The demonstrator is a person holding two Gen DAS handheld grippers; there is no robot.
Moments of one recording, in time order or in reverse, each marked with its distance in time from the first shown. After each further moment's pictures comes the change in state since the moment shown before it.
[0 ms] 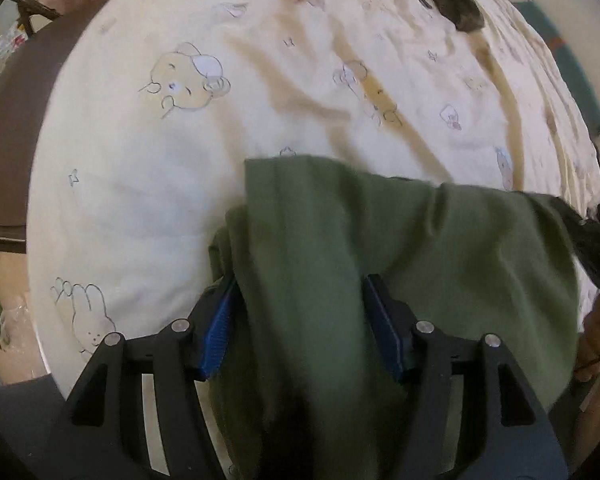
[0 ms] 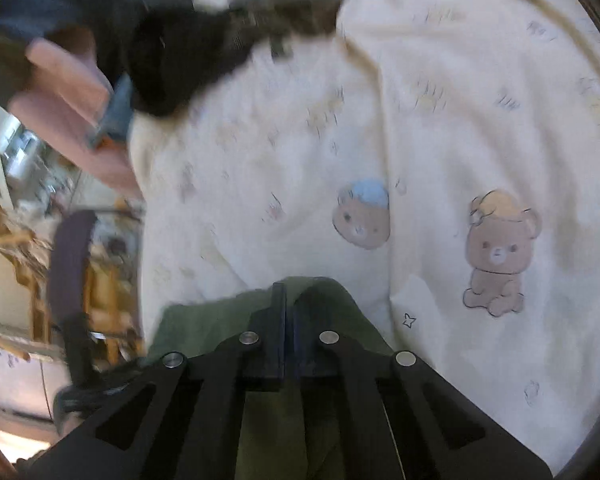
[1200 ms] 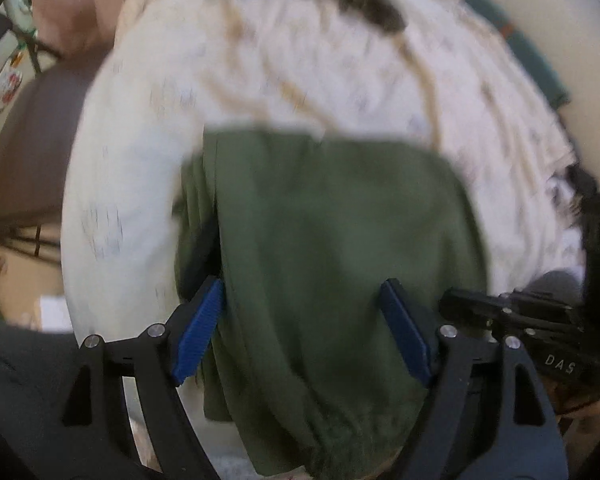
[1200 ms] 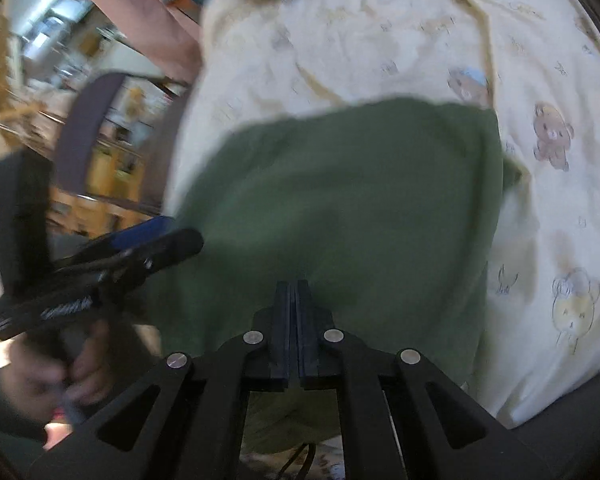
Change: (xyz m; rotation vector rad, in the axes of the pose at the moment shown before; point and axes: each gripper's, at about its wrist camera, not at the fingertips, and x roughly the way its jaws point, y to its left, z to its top) left arm -0.073 -0.045 -0.077 0.071 -0.061 -0.005; right arm -0.012 0.107 -0.142 -0.273 0.295 -0.081
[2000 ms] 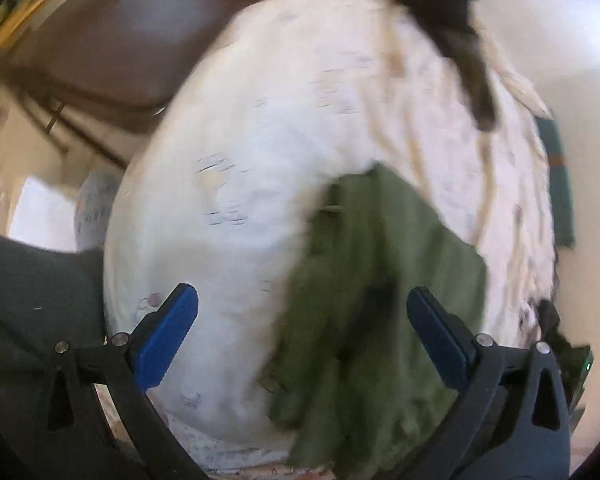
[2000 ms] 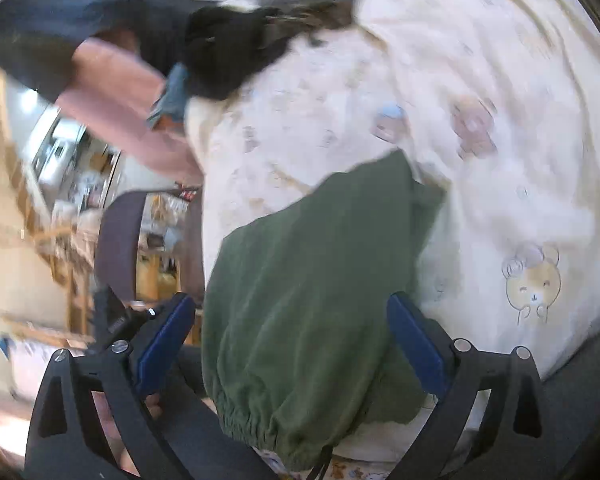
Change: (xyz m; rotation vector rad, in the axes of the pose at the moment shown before) left arm -0.017 0.144 -0.012 -0.508 -0.019 -0.143; right arm -0.080 -0.099 -0.004 0.336 -0.264 0.228
